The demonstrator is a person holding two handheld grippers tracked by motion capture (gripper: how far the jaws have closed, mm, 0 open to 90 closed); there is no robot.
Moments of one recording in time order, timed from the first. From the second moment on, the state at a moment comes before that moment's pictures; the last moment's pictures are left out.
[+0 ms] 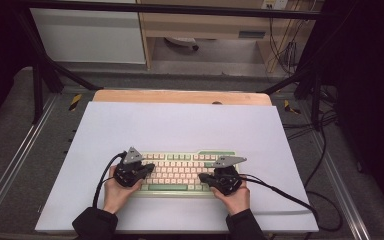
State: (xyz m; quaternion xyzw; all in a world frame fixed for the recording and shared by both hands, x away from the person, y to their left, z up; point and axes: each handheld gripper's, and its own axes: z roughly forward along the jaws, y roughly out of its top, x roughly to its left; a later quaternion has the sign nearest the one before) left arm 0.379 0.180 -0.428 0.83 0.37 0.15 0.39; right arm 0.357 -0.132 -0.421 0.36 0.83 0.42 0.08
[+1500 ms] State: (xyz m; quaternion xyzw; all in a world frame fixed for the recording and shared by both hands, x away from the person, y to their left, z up) left arm 0.353 0.205 -0.420 0.82 0.37 0.15 0.42; right arm 0.356 -0.129 -0.416 0.35 0.83 0.43 0.08
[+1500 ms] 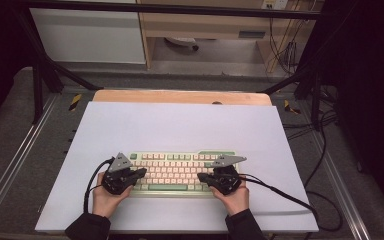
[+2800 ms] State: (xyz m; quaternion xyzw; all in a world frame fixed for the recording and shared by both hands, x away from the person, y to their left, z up) left arm 0.350 0.213 -0.422 0.81 0.37 0.14 0.42; right arm 0.367 -0.062 -0.425 0.33 0.84 0.43 0.05
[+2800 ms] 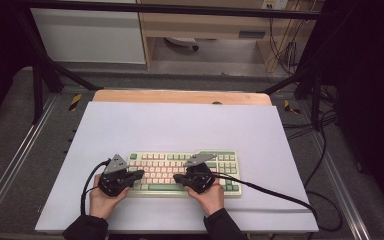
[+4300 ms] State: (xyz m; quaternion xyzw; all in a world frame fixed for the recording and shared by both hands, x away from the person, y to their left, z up) left arm 0.349 0.210 -0.421 0.82 0.37 0.14 0.42; right arm 0.363 -0.089 -0.417 0.33 0.84 0.43 0.07
